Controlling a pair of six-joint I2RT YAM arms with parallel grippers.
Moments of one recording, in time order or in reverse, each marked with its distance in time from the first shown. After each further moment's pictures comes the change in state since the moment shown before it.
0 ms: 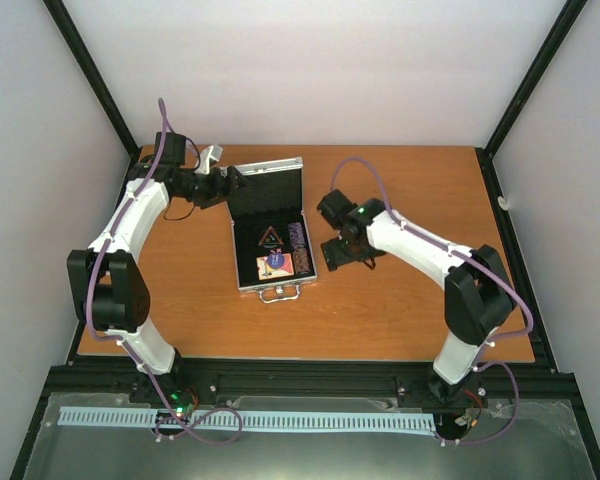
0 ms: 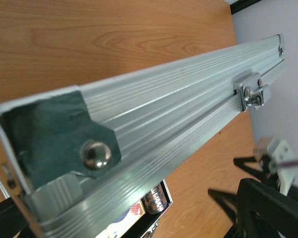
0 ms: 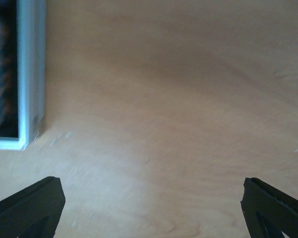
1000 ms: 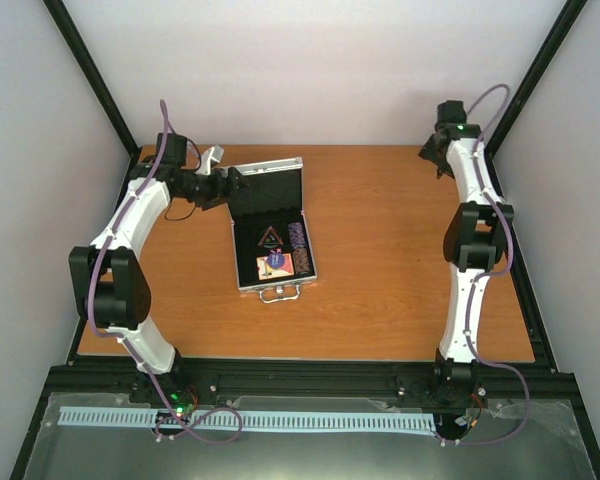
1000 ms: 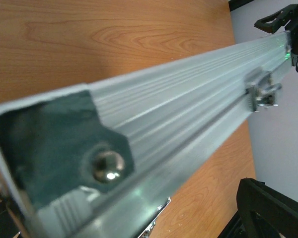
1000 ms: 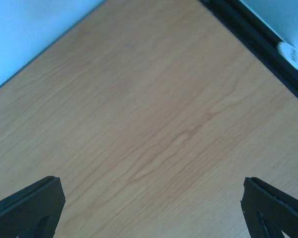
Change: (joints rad) left arm 0.000 0.010 -0.001 0.002 0.022 -0.001; right arm -0.730 0.642 0.985 0.011 0.103 0.208
